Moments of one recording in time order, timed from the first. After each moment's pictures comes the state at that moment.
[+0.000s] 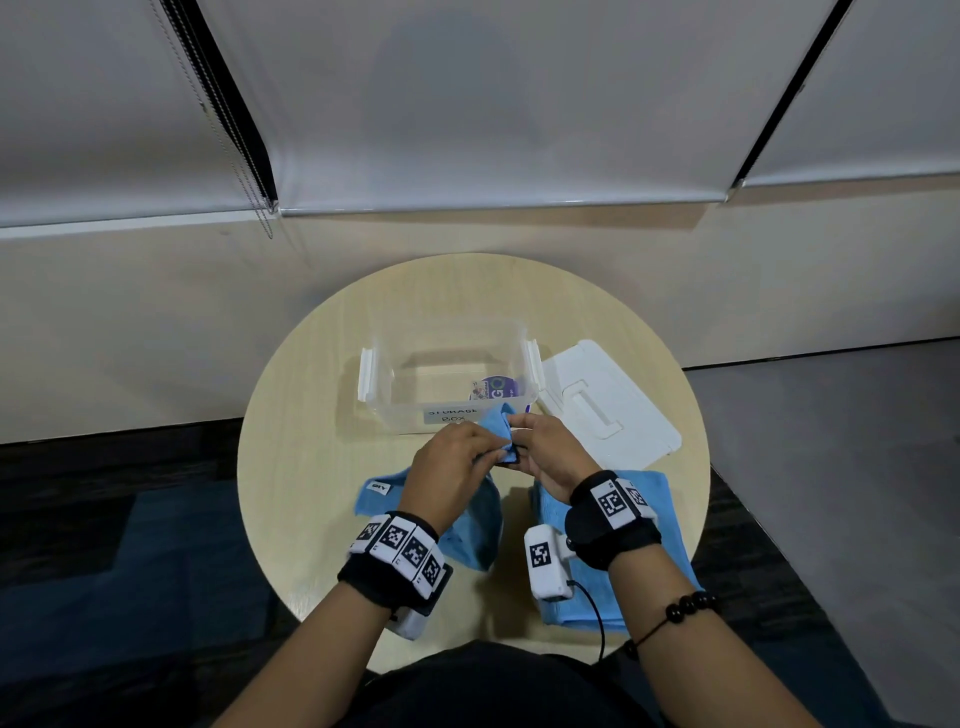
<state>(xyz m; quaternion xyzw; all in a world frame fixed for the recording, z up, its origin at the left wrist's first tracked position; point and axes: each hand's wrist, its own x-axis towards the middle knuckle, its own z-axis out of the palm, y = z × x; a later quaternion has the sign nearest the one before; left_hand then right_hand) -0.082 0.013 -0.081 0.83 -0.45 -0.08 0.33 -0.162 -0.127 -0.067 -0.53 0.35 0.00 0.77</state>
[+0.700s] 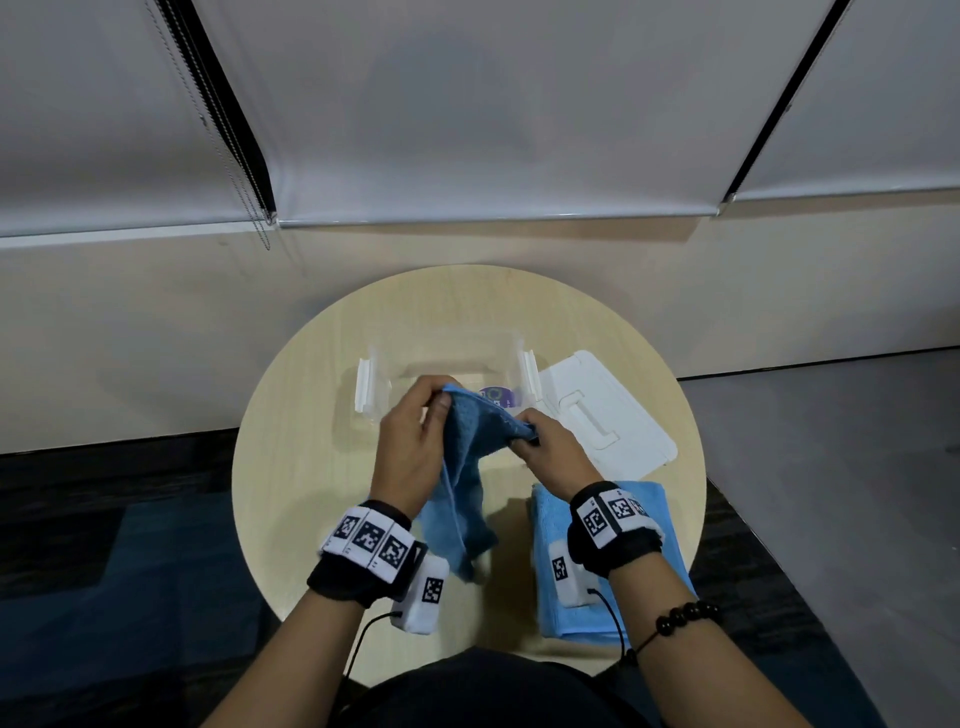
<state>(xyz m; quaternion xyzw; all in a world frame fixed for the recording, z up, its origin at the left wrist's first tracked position) -0.062 0.024 -0.026 0.76 -0.30 -0.08 0.58 -0.165 -0.143 -0.072 -0.83 0.31 -0.01 0.46</state>
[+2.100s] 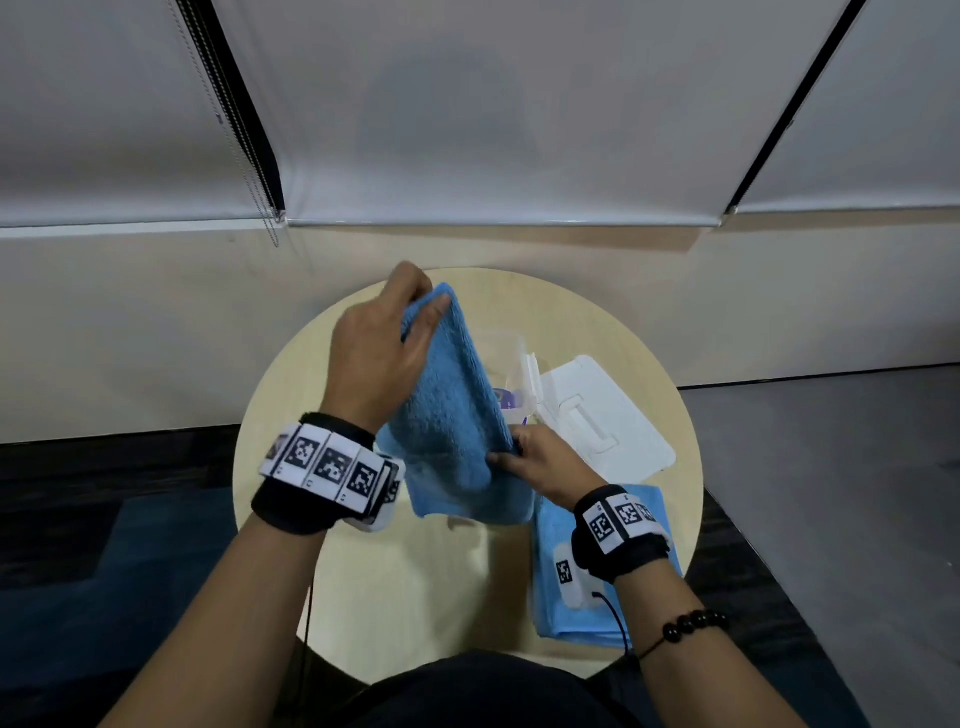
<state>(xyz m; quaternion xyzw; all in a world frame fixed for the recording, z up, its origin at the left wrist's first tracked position) -0.019 0.027 0.076 0.79 -0.41 0.14 0.43 -0.171 -0.136 -0.060 -0.86 0.15 0.02 0.49</state>
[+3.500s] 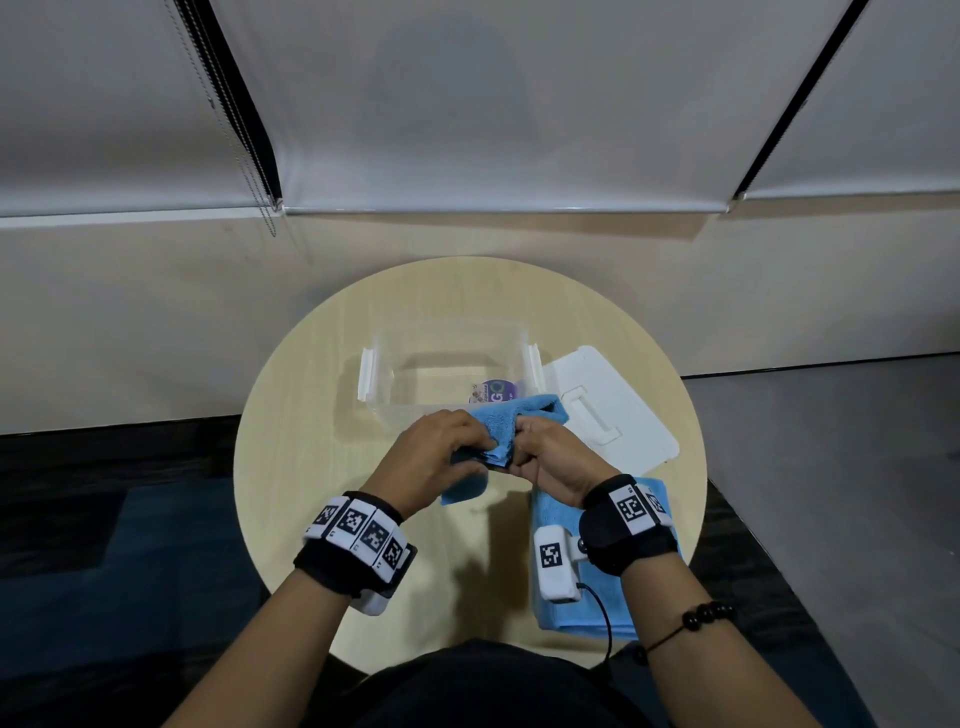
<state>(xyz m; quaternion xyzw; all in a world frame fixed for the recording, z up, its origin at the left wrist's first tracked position) -0.047 0.031 -0.058 0.77 -0.56 -0.10 0.30 -0.166 -0.132 -0.062 -0.51 0.23 0.05 0.83</state>
